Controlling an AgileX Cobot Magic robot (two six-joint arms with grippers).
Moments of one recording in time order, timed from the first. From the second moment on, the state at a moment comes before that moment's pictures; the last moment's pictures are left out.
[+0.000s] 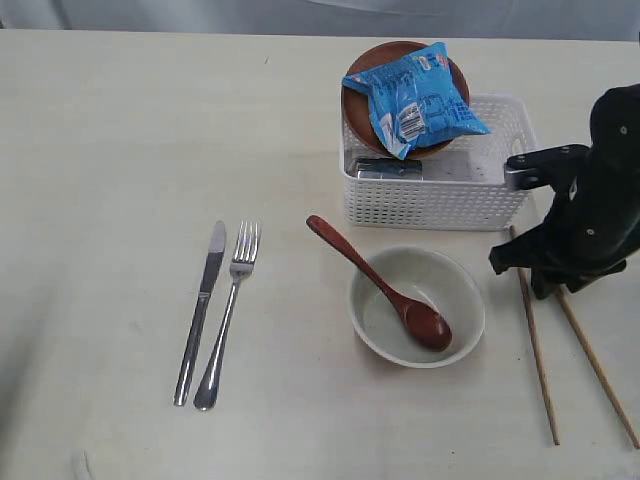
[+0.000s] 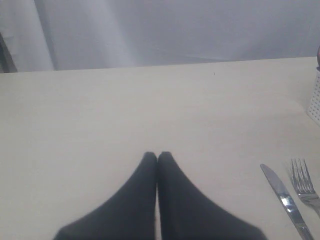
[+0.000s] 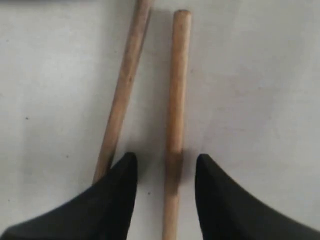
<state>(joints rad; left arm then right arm) -0.13 0.00 0.00 -0.03 0.32 0.02 0.19 1.80 -0.79 -0.15 0.68 0.08</state>
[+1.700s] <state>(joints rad) -0.13 0.00 0.00 -0.03 0.32 0.02 0.54 1.58 -0.88 0.38 0.80 0.00</state>
